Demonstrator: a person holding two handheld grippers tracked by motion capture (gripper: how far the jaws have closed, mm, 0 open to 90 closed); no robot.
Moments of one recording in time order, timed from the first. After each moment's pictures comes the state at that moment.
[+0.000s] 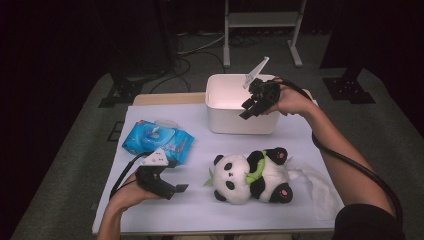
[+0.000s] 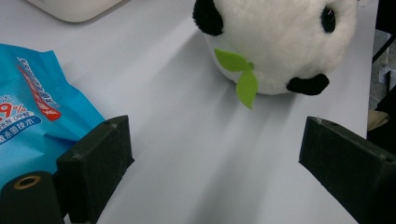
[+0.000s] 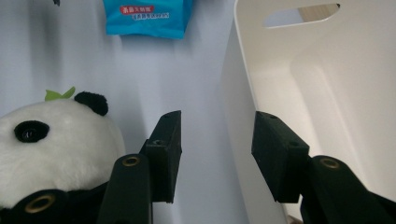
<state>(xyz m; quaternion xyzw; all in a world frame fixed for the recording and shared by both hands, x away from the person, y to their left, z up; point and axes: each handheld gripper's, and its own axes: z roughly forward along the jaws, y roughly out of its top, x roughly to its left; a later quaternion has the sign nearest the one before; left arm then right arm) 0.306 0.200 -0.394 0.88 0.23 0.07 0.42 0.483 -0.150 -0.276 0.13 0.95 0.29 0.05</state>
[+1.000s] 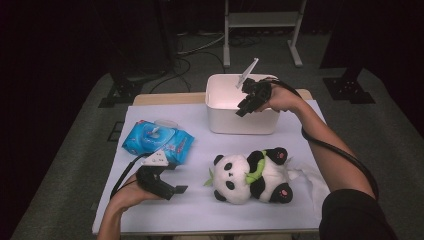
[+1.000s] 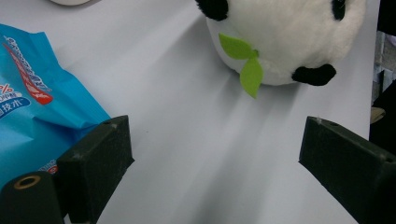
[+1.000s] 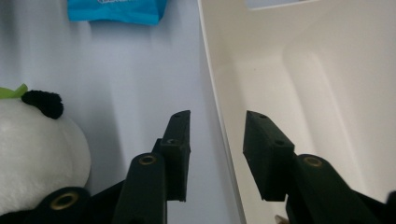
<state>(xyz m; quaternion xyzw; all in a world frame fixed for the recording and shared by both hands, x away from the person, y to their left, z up) 0.309 0.203 -0.403 0.88 0.24 0.05 0.41 0.515 -0.136 -0.299 0.14 0.96 0.26 0.05</state>
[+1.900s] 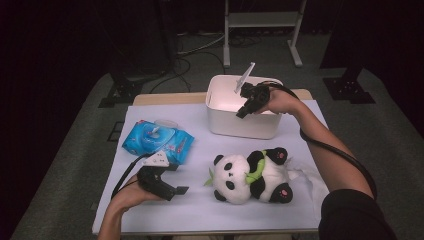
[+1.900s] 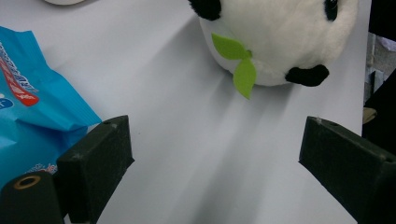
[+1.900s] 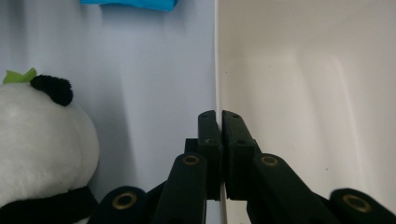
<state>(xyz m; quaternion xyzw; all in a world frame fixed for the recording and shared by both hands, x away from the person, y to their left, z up) 0.308 0.200 -0.405 0.88 0.24 0.04 0.42 0.510 -0.131 -0.307 0.11 0.96 0.24 0.03</state>
